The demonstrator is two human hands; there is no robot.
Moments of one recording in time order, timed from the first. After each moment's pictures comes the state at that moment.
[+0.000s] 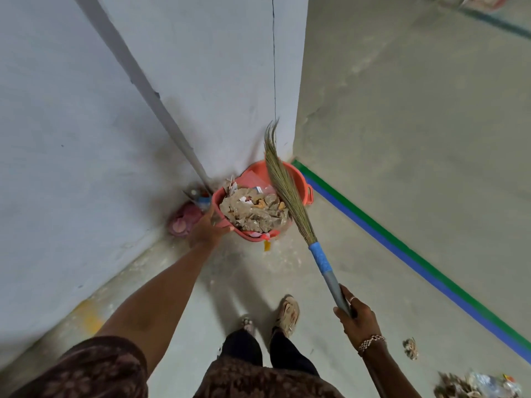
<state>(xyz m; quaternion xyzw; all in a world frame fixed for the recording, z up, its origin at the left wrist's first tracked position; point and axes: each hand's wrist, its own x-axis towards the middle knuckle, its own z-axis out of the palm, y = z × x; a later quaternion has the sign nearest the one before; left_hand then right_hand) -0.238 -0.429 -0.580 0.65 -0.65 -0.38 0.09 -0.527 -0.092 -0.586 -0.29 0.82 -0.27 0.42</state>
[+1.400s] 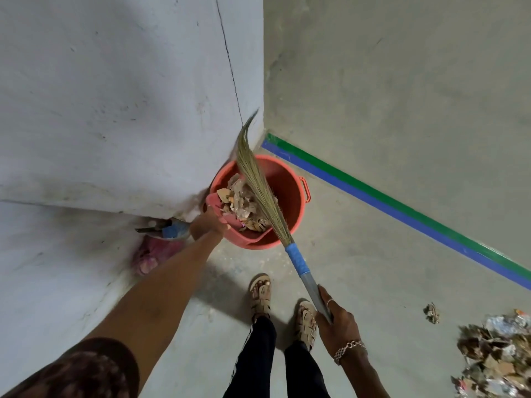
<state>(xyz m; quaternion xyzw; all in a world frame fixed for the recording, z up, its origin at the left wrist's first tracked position) -0.353 -0.688 -0.820 0.66 -0.68 -0.21 -0.23 -0.479 -0.322 -0.676 -0.18 0.87 -0.16 0.44</state>
